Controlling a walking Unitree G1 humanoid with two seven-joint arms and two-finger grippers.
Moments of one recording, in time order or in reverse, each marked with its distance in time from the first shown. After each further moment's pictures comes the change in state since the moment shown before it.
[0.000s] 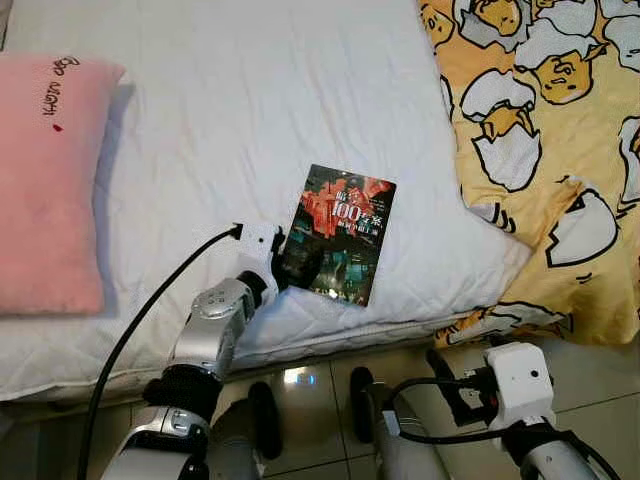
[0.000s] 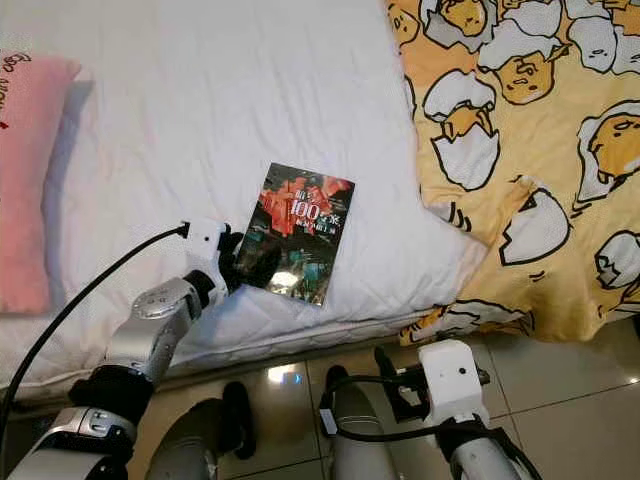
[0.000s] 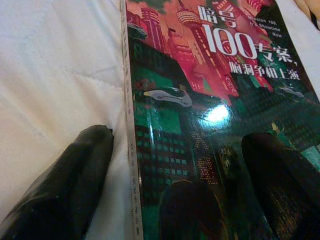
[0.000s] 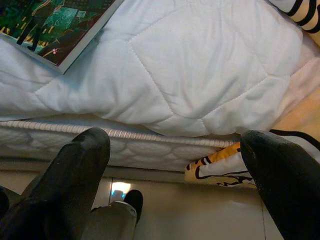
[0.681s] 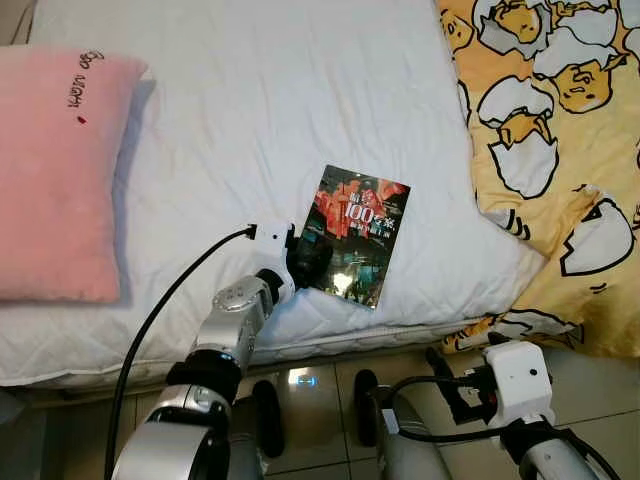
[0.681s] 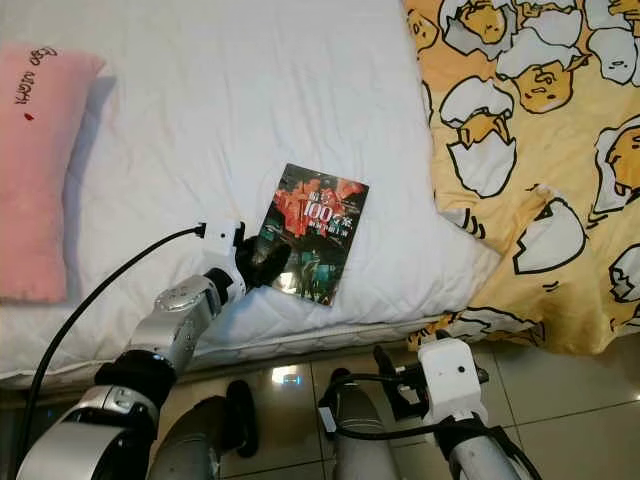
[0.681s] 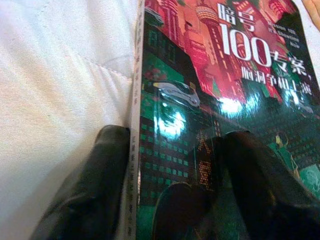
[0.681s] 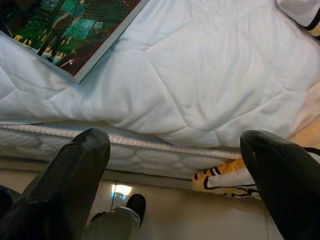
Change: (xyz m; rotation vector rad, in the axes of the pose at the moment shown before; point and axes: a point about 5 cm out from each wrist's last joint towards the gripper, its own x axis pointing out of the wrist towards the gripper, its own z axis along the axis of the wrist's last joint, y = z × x) left arm 0.020 -0.011 -0.007 -0.128 0.025 -0.006; right arm 0.001 0.000 0.001 0.001 -0.003 -0.001
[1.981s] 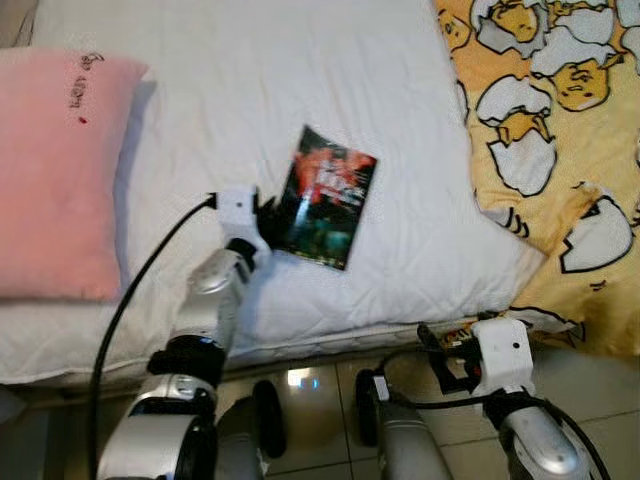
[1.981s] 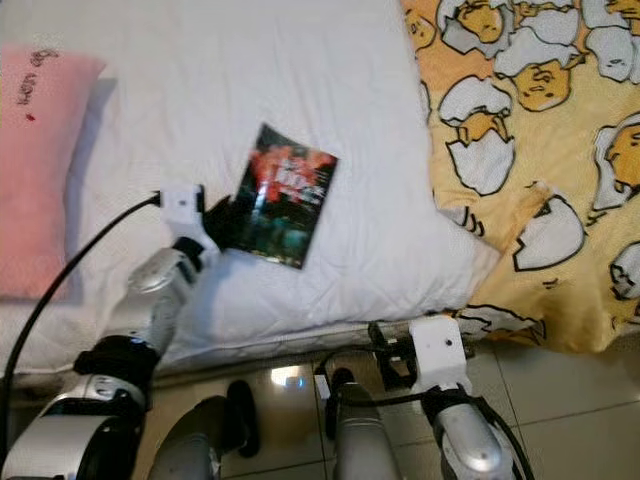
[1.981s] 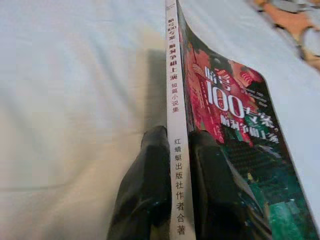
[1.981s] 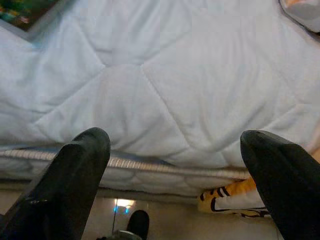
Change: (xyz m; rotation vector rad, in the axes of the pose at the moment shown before) left arm -0.018 0.036 0.052 0.057 -0.264 0.189; right arm 0.034 0.000 0.002 0.031 -0.034 -0.017
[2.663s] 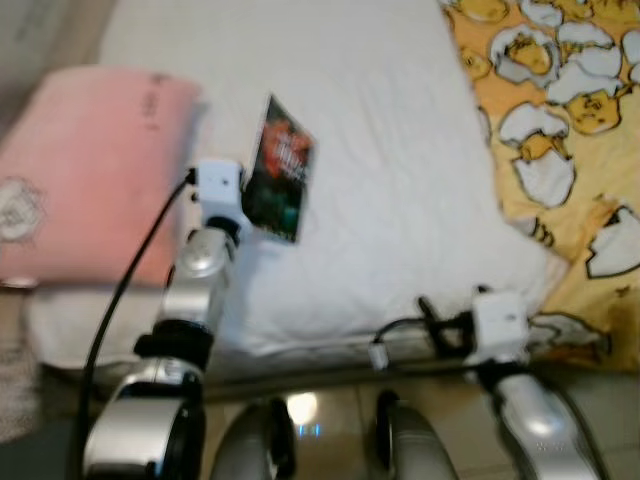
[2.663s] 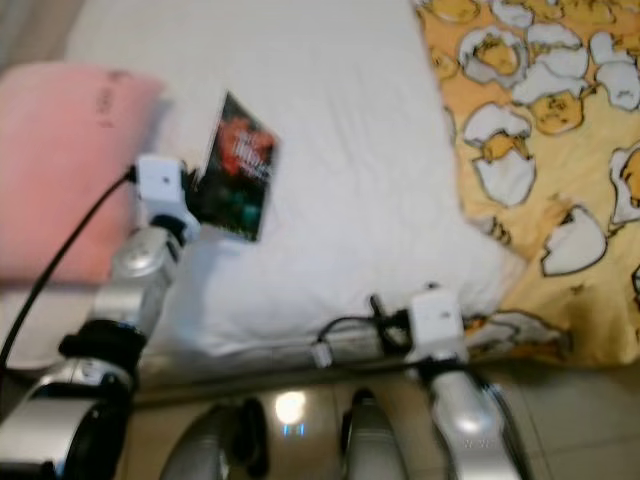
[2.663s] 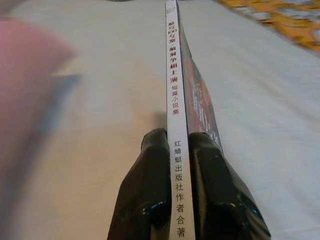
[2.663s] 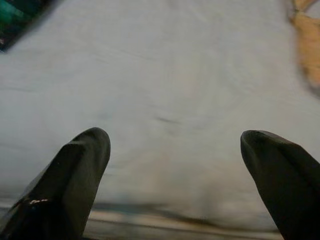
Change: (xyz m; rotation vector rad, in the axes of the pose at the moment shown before) left arm 0.007 0.020 0.030 0.184 -0.072 0.206; right arm 0.028 0.001 0.016 -0.002 -0.103 0.000
